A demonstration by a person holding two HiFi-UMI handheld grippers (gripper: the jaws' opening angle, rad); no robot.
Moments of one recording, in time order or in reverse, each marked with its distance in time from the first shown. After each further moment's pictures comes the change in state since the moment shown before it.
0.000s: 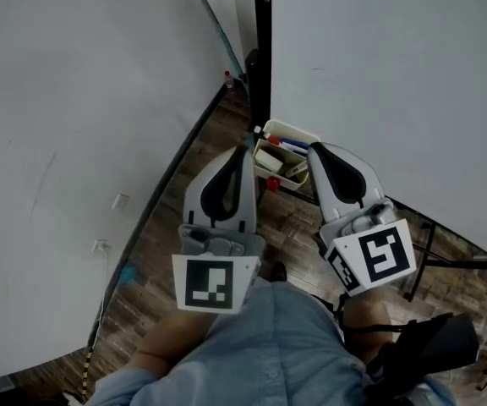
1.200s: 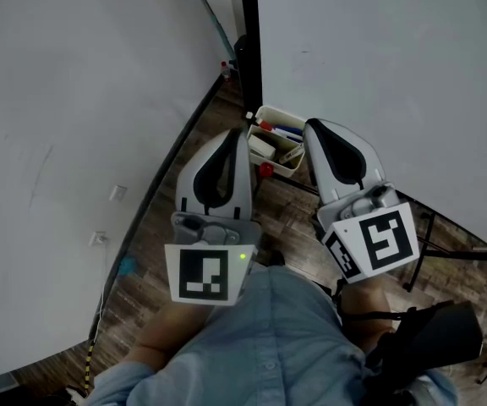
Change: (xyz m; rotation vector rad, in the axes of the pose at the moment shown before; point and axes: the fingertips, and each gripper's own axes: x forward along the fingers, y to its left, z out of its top) left arm 0.001 -0.010 0.011 0.015 -0.024 0.004; right arm -0.004 -0.006 0.019 -0.004 -0.057 -0.003
